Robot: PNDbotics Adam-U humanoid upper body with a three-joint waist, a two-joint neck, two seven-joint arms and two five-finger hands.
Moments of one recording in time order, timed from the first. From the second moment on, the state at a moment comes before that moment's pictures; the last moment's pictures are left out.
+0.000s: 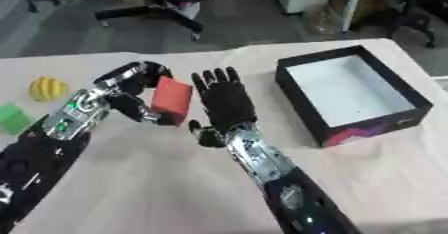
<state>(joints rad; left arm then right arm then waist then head) -0.75 0.28 -0.32 -0.99 0.14 -0.20 -0.50 -0.55 0.00 0.51 -1.45 1.57 0.23 0.12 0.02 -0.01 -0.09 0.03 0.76</state>
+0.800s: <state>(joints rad) -0.78 0.26 -0.30 -0.92 0.23 -0.15 -0.55 -0.61 0.00 0.57 -1.48 1.59 0.21 0.06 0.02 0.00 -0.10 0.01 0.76</state>
